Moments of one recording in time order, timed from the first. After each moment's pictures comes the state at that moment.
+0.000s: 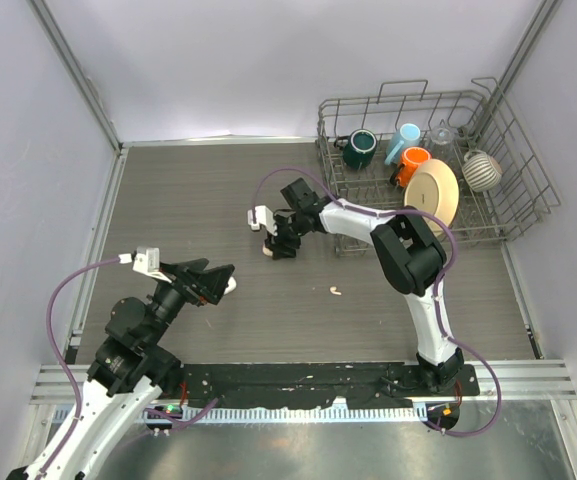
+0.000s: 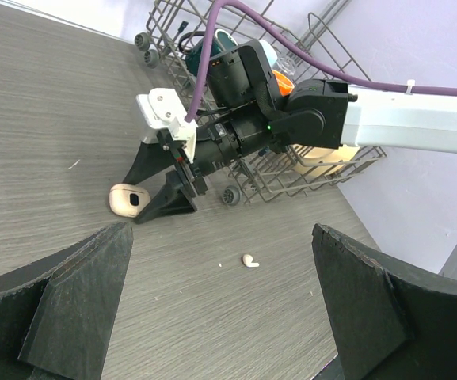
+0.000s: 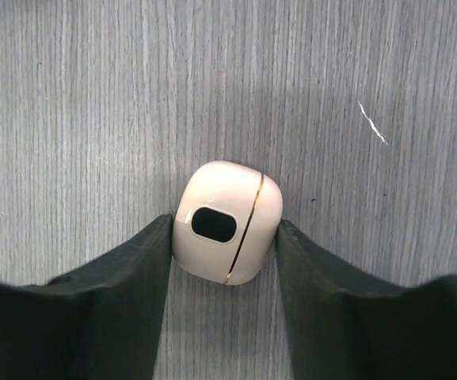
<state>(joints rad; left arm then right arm) -0.54 0.14 0.37 -0.17 -0.03 -0.60 0.67 2.16 1.54 -0.37 -0.58 -0.86</state>
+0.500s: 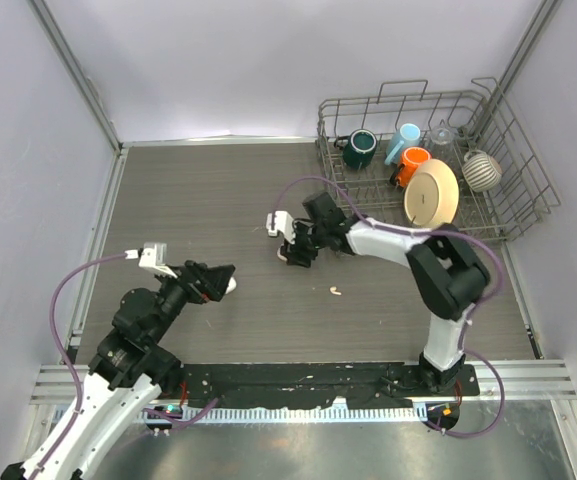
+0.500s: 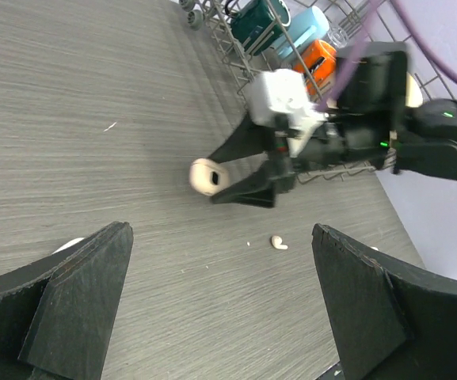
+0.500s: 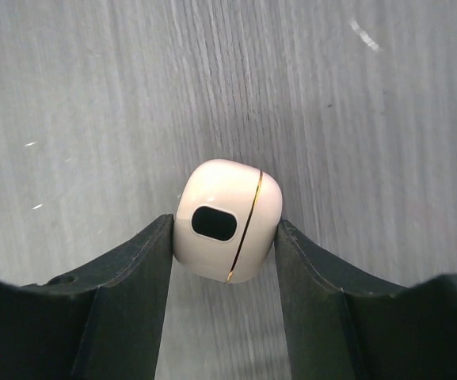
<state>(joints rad) -0.54 0.22 0.38 -0.24 -0.09 -0.61 0.67 1.92 1.21 -0.16 -0.47 -0.69</state>
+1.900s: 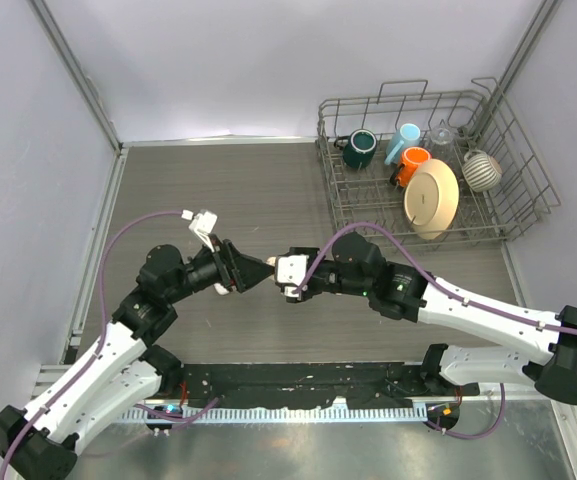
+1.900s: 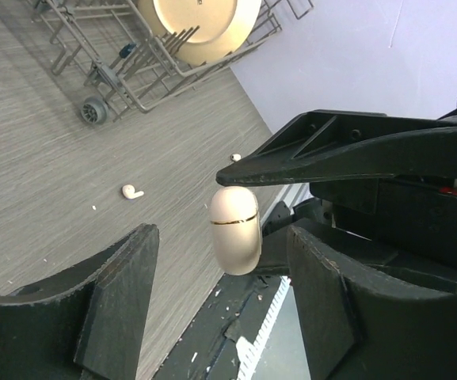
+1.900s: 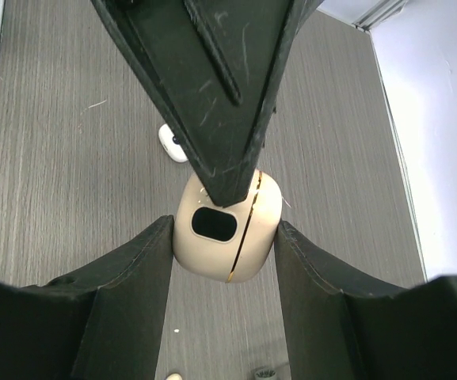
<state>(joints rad) -0.57 0.67 0.56 0.02 0.44 -0.74 1.07 1.12 0.91 -0.10 -0.18 -0.63</state>
